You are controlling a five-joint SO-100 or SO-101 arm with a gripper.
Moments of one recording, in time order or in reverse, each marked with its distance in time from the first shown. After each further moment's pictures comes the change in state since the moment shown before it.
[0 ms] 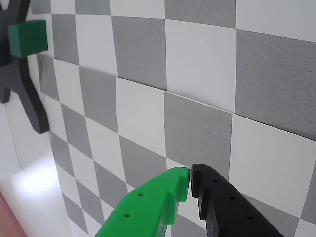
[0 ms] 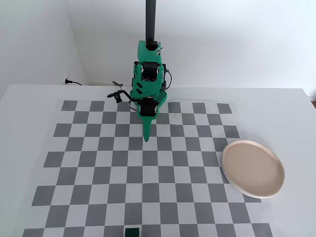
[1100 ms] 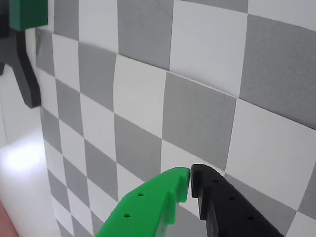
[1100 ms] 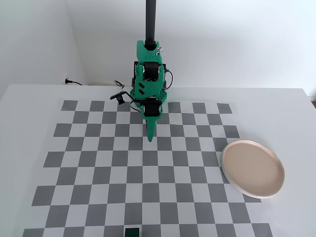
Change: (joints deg) arm -3.8 0.0 0.0 0.0 -3.5
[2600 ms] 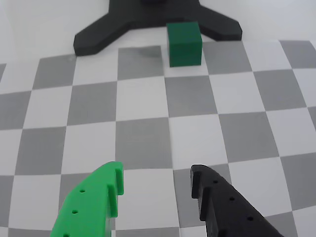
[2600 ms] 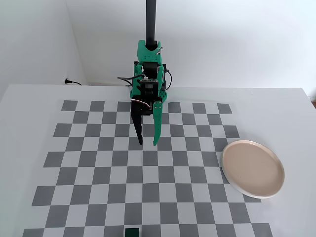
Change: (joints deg) arm 3.3 -1.4 0.0 -20.5 -83.8
